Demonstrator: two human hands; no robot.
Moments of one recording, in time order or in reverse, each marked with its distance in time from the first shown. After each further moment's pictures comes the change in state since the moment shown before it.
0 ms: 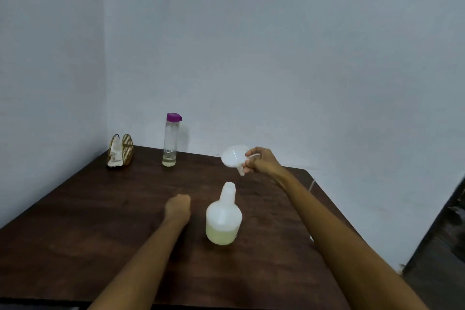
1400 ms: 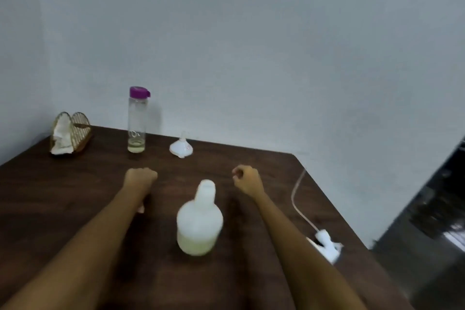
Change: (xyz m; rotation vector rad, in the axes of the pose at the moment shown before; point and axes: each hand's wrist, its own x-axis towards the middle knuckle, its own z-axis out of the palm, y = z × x) left_hand 0.110 -0.015 -0.019 0.587 -0.168 0.150; right_hand 0.073 0.127 0.016 -0.574 0.132 -0.030
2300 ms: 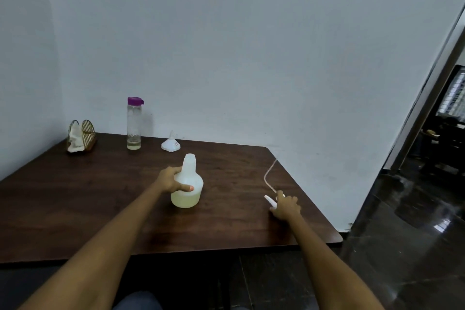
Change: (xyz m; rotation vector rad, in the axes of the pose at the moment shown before) left_hand -0.118 0.082 -0.002 -1.030 0.174 0.208; right_hand -0.192 0.111 -0.094 -0.454 -0.116 0.407
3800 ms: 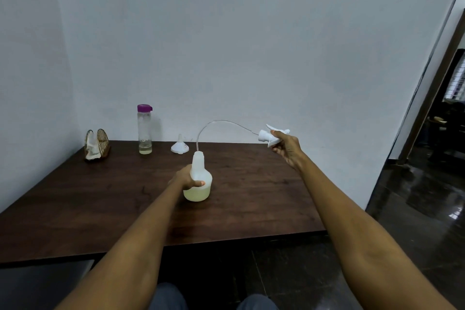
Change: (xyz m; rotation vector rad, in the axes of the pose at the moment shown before) left_hand 0.013 -0.004 0.007 0.114 -0.008 -0.082; right_hand -0.005 -0.065 -0.126 1.626 0.065 -0.163
